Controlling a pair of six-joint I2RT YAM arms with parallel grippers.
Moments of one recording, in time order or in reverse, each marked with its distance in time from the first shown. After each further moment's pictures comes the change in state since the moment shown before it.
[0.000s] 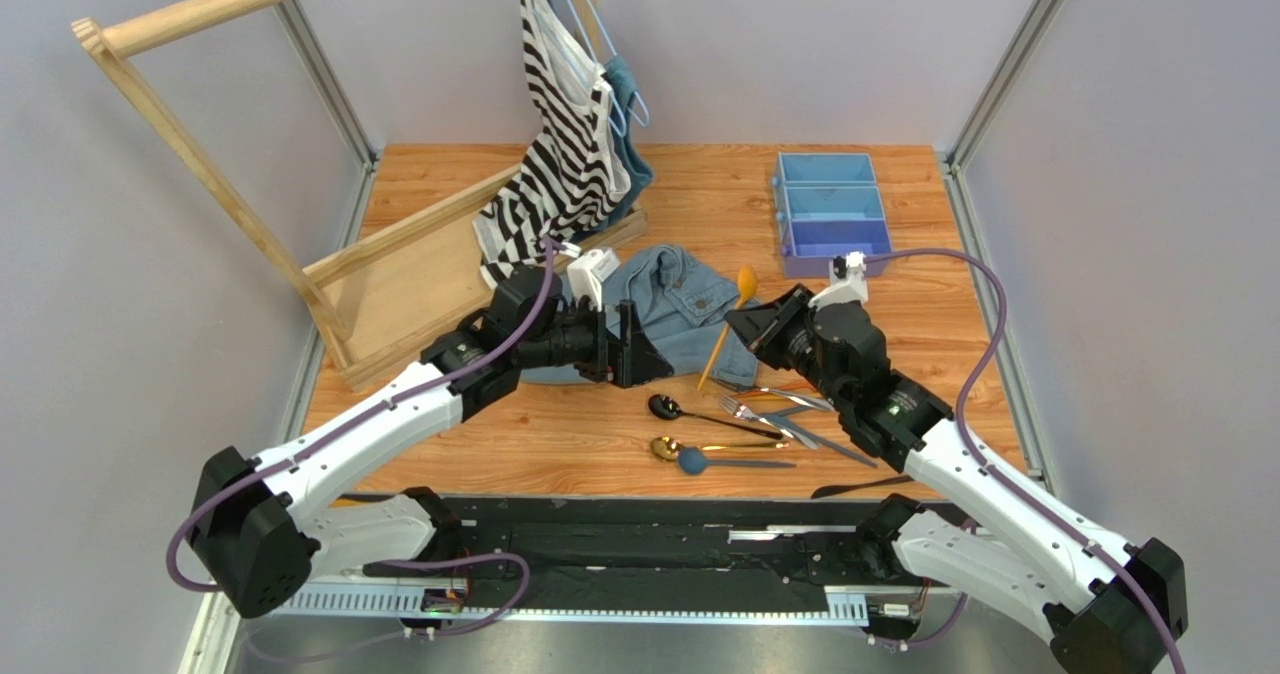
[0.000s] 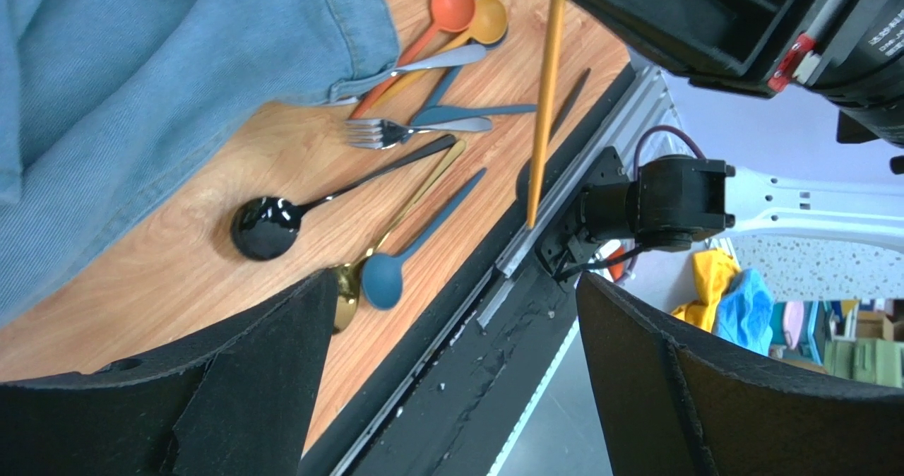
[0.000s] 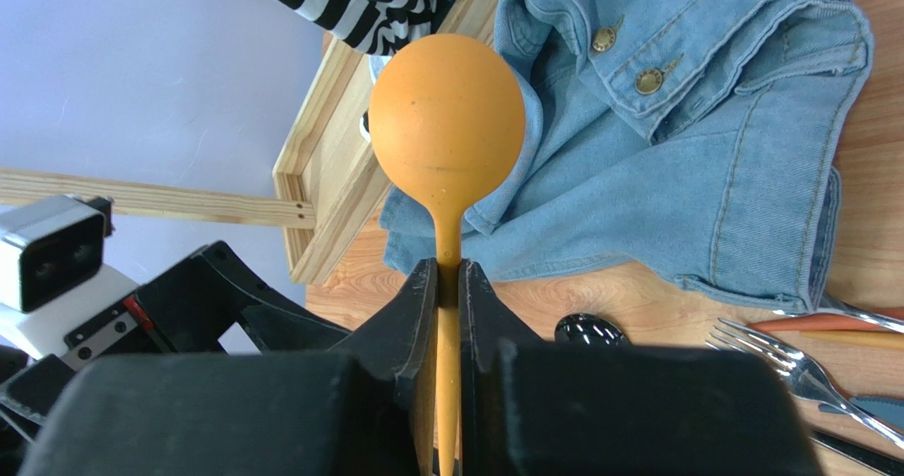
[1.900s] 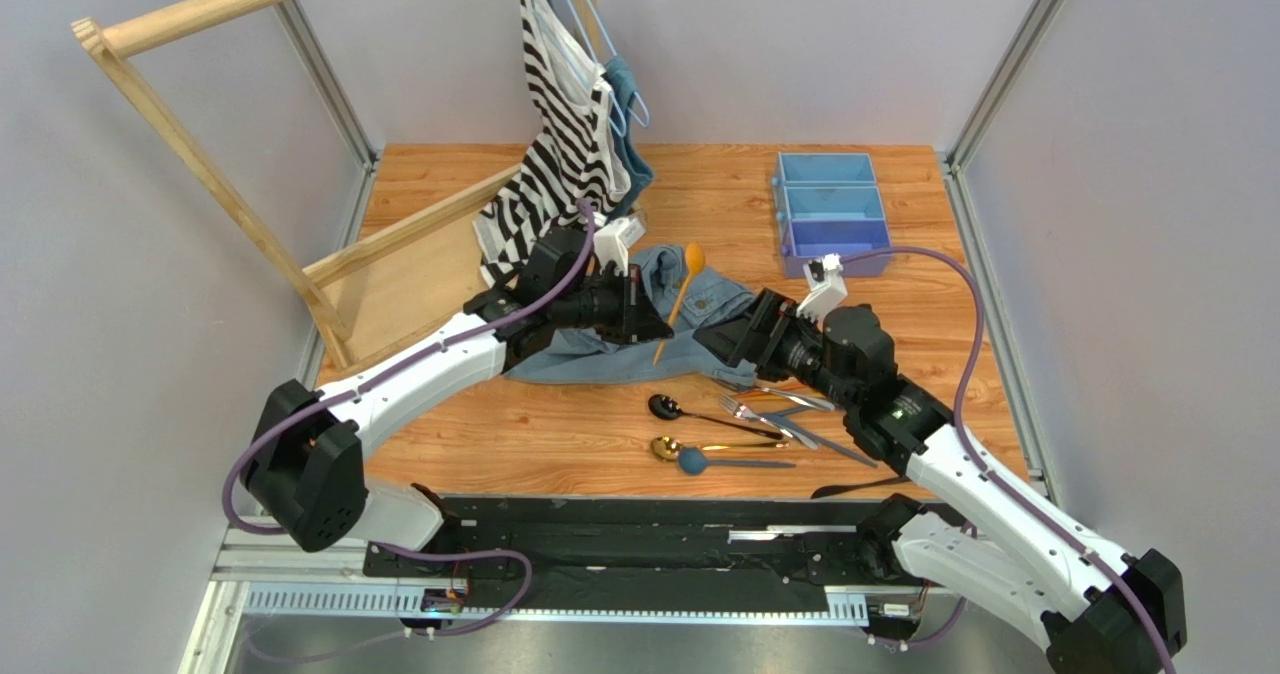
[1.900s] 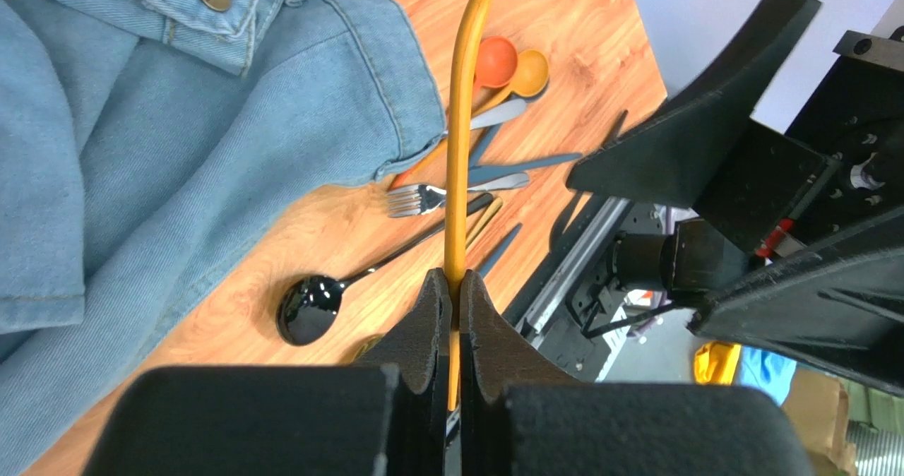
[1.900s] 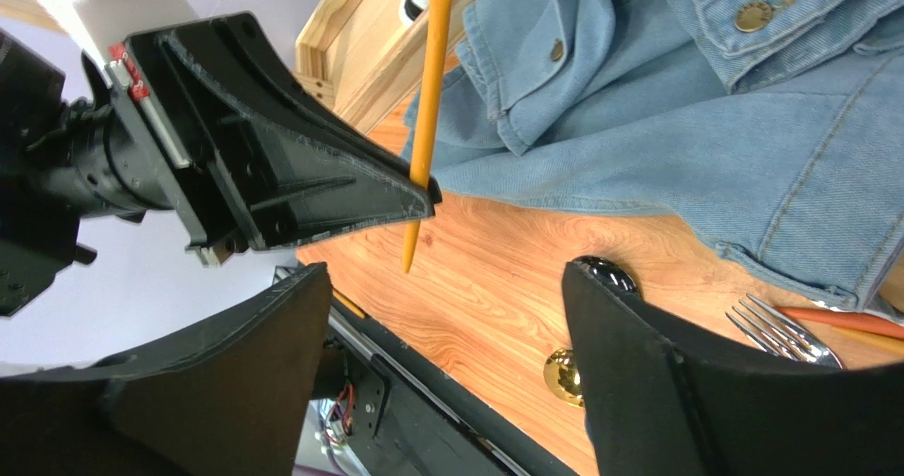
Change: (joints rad) left arm 0.032 0.294 0.192 0.033 0.024 0.048; right arm -0.051 -0.023 -0.050 0.044 -0.306 -0.138
